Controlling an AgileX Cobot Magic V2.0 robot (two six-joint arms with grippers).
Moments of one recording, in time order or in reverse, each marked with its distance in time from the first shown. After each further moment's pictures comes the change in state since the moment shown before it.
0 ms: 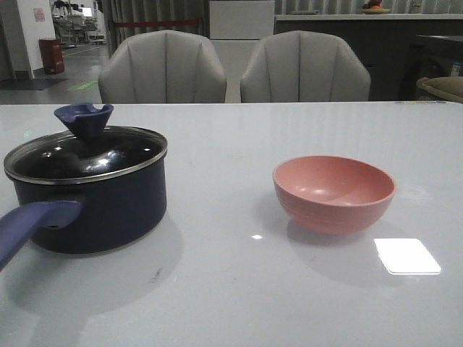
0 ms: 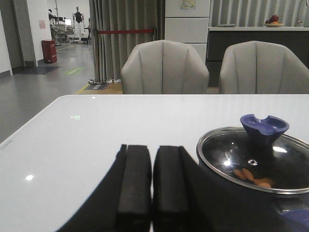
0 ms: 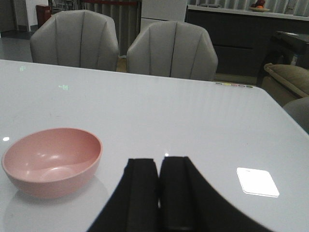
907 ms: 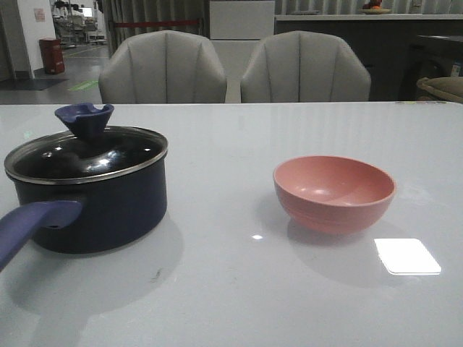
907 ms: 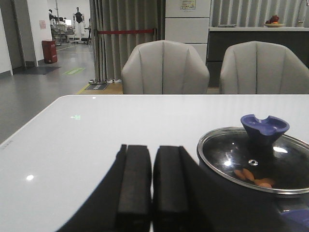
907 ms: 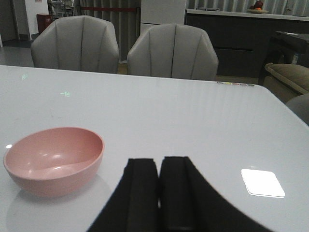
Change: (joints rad) left arm 0.000 0.000 0.000 0.001 0.000 0.000; right arm 0.000 -0.023 0.035 -0.009 -0.022 0.041
